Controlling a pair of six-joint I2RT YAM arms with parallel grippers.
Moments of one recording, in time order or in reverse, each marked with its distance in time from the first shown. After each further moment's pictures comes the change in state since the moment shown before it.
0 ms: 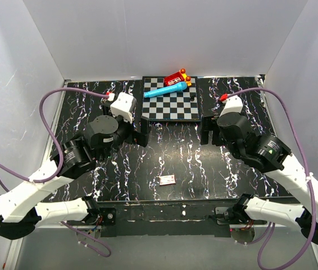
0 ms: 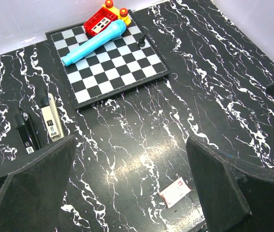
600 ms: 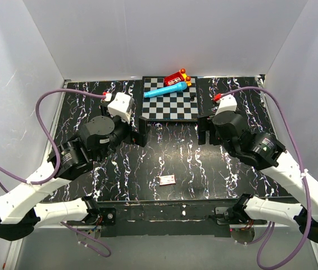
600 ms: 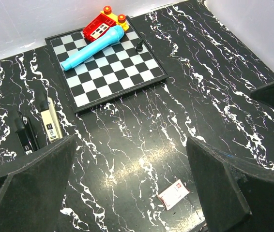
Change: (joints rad) left arm 0.000 -0.024 -0.003 0.022 0.016 0.014; right arm 0.000 0.032 -0.001 0.010 0.000 -0.032
